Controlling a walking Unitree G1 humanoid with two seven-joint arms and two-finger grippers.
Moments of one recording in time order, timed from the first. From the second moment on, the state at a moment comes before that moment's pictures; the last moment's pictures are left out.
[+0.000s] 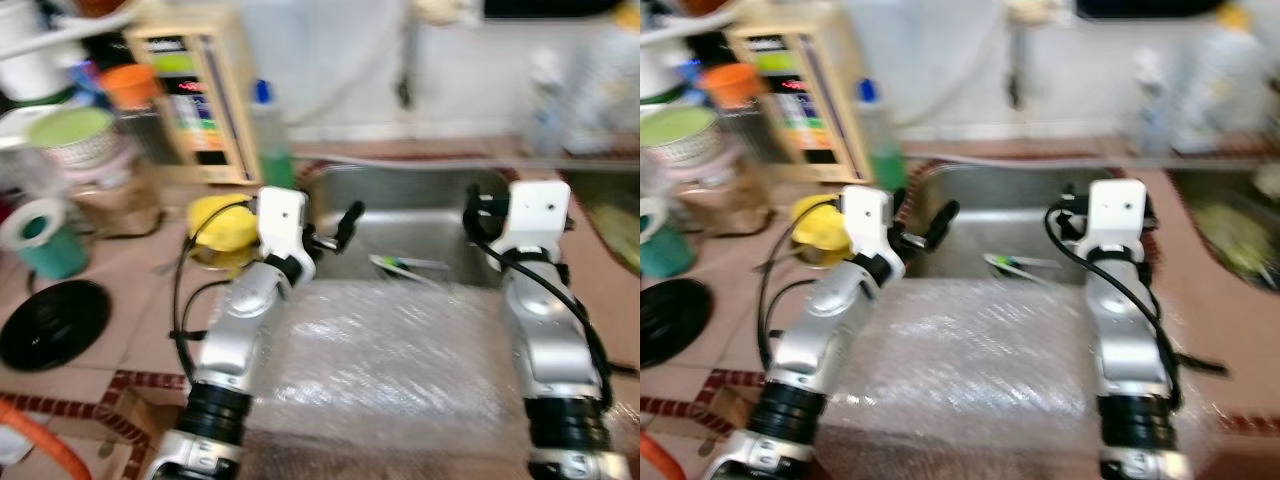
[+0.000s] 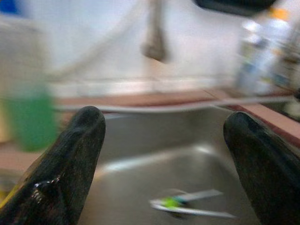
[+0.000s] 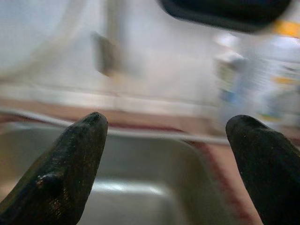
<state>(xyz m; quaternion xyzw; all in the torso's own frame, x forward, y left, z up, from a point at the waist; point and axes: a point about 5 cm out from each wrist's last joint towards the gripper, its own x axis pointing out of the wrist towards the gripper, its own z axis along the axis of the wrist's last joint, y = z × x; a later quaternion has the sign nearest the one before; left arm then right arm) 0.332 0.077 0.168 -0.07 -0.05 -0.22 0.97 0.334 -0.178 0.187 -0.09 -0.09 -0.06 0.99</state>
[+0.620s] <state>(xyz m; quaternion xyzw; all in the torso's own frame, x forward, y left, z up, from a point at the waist) 0.334 0.093 0.169 -0.08 -0.07 -0.16 0.98 0.332 -0.169 0.186 -0.10 -0.10 -0.03 0.99</state>
